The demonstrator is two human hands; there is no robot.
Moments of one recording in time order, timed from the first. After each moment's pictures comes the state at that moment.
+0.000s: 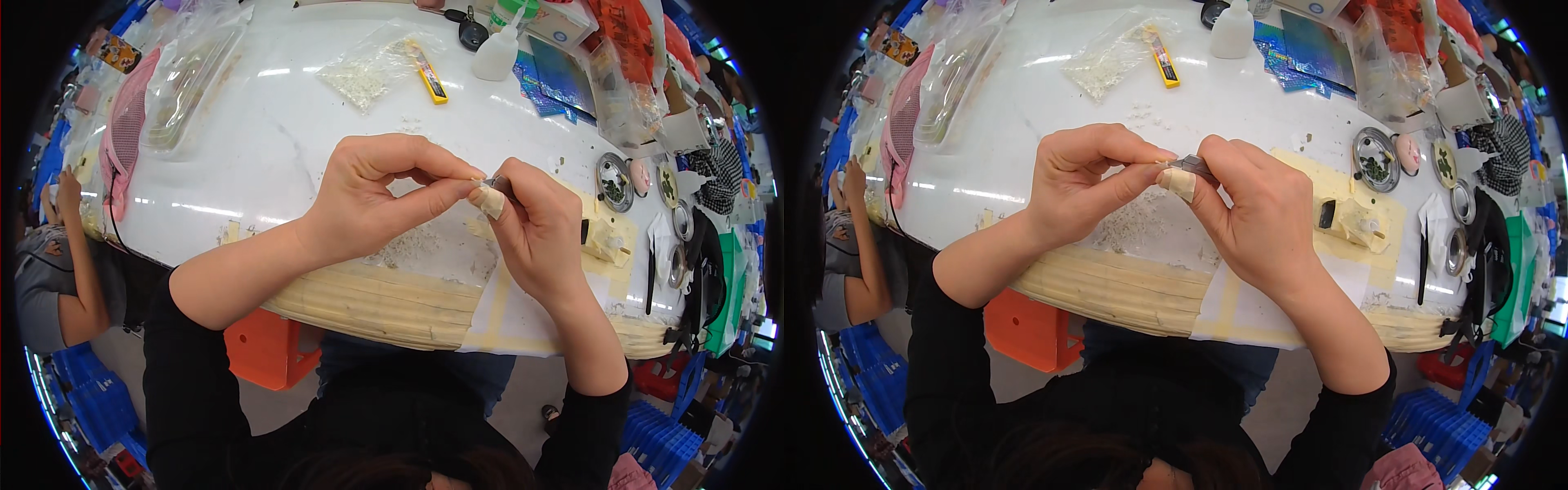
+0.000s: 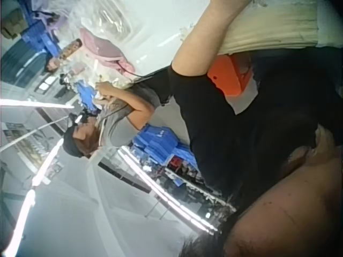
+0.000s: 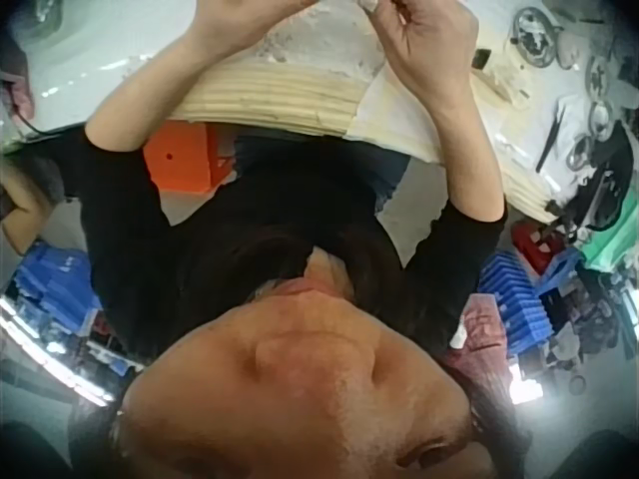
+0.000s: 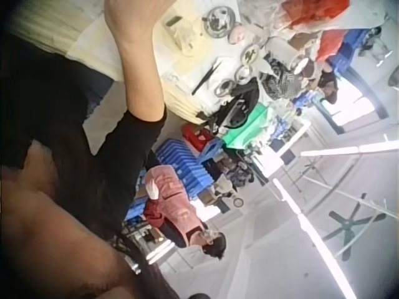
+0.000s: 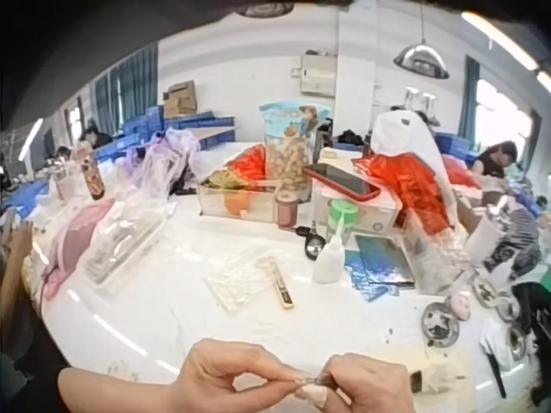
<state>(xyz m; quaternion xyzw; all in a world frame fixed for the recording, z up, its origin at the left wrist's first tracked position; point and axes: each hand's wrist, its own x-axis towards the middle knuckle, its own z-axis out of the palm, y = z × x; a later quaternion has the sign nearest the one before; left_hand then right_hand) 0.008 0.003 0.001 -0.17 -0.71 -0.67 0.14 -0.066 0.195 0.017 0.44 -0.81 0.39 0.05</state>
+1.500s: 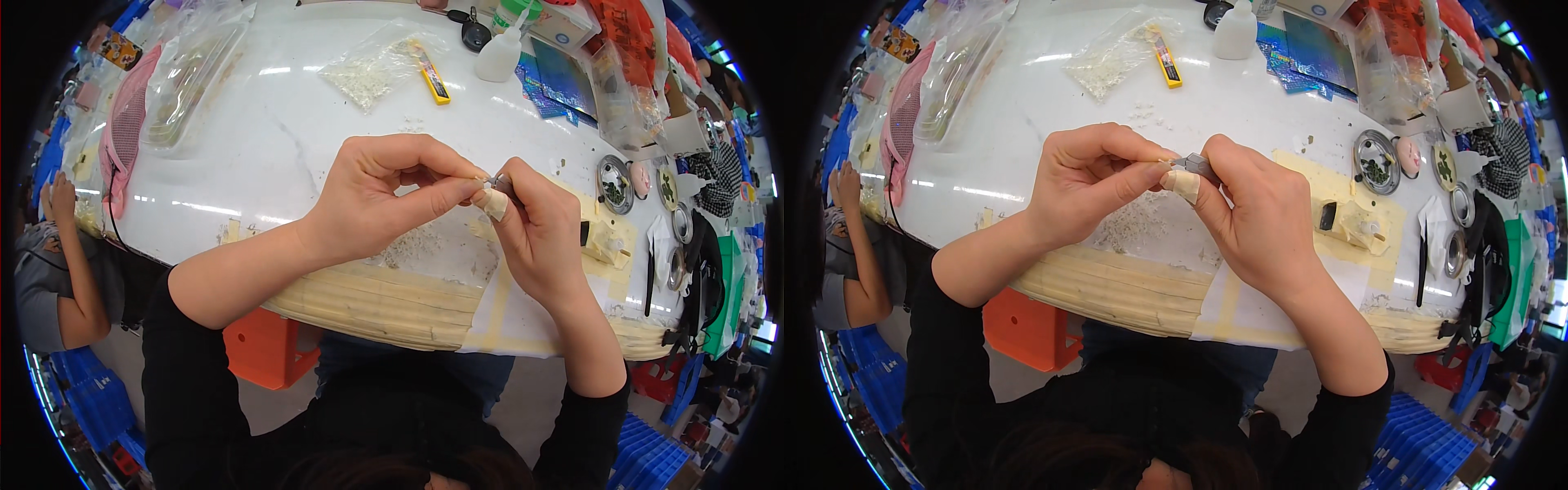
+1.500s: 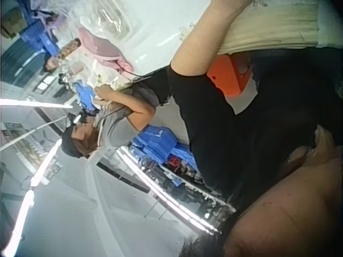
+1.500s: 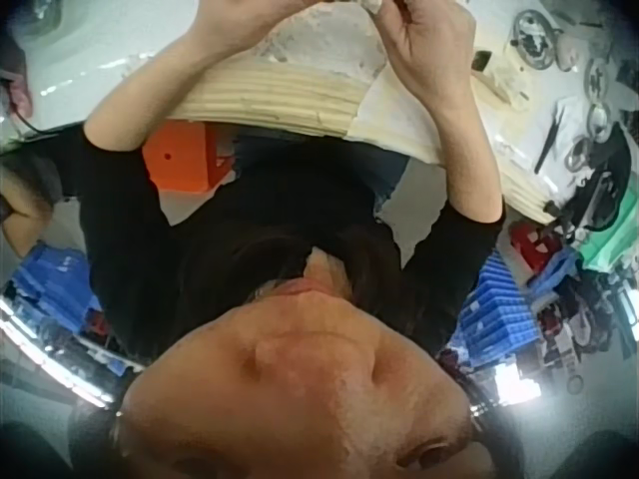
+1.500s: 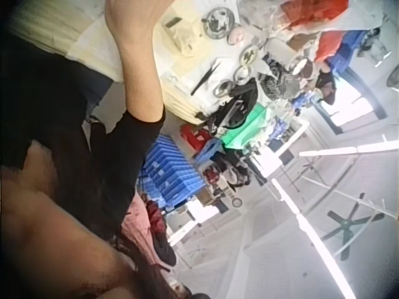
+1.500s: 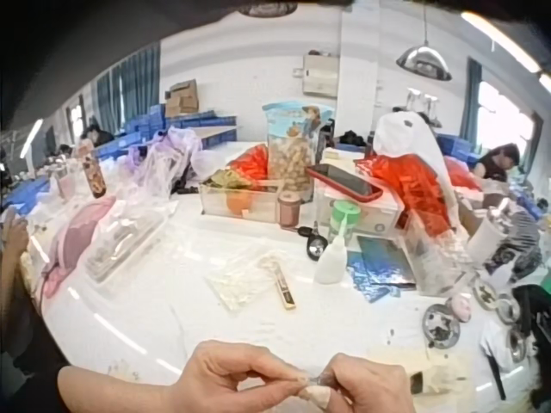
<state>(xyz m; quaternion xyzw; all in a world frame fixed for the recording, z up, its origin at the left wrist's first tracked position) 0.009 0.005 0.001 -0.14 -0.66 -0.73 0.09 -0.064 0.195 0.021 0.43 -0.82 0.38 0.01</state>
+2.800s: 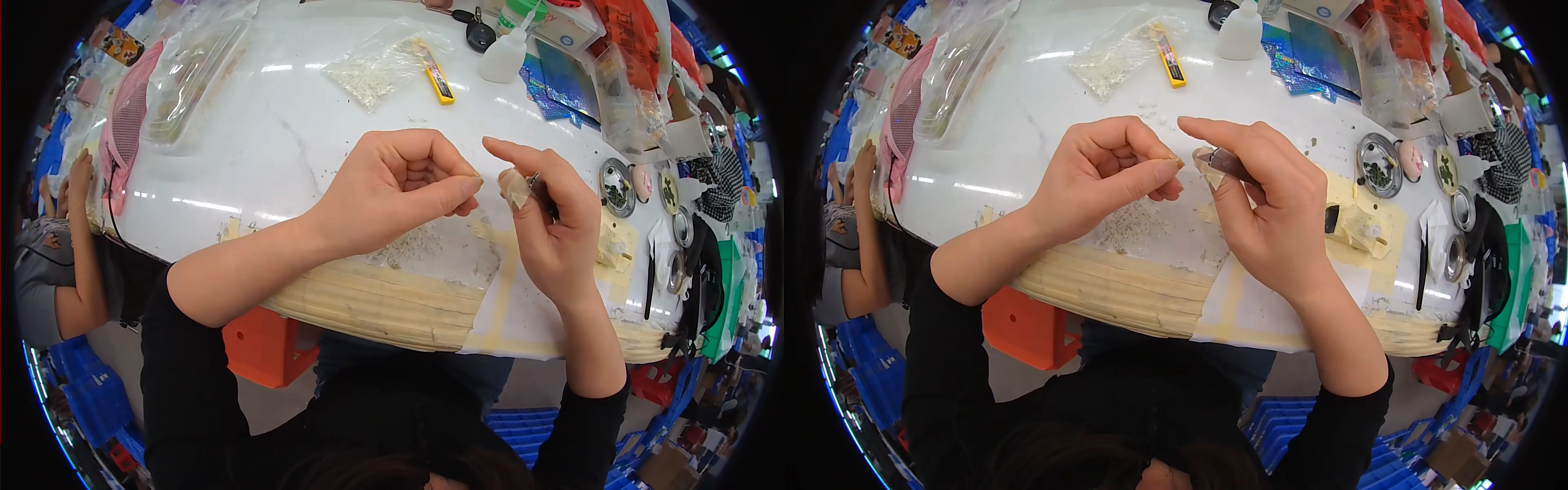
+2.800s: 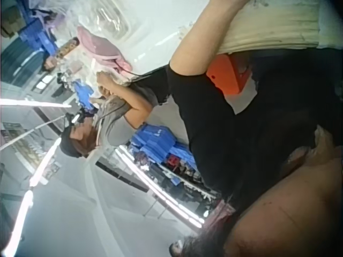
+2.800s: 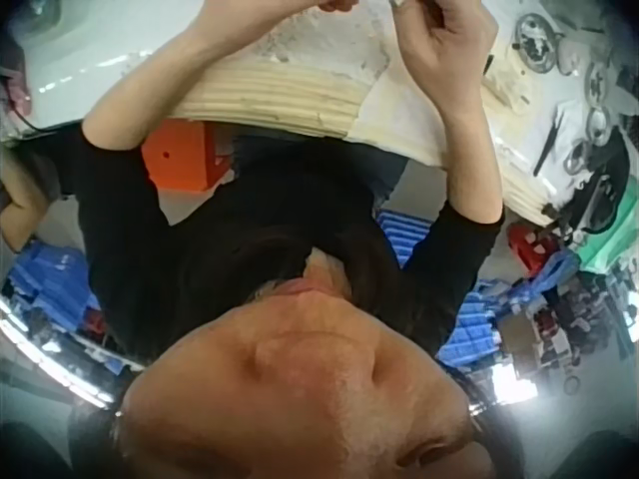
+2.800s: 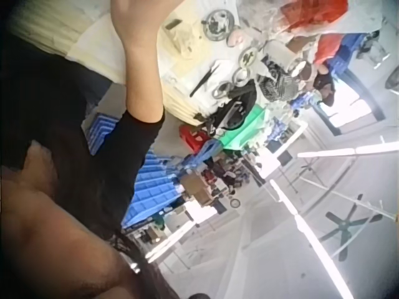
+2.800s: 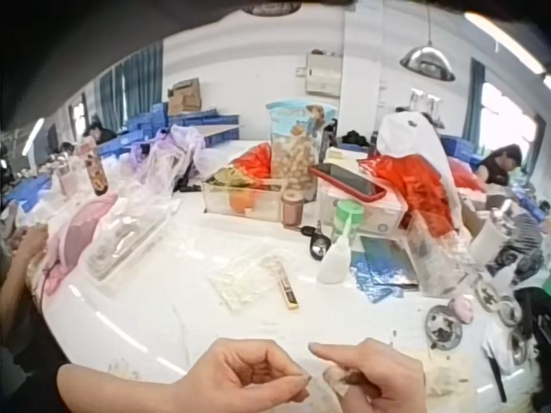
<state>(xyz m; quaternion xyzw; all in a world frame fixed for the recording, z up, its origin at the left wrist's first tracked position) 0.008 0.006 0.008 -0.05 -0.63 -0.78 -0.01 -0.070 0.197 0.024 0.42 -0.76 0.50 0.01</state>
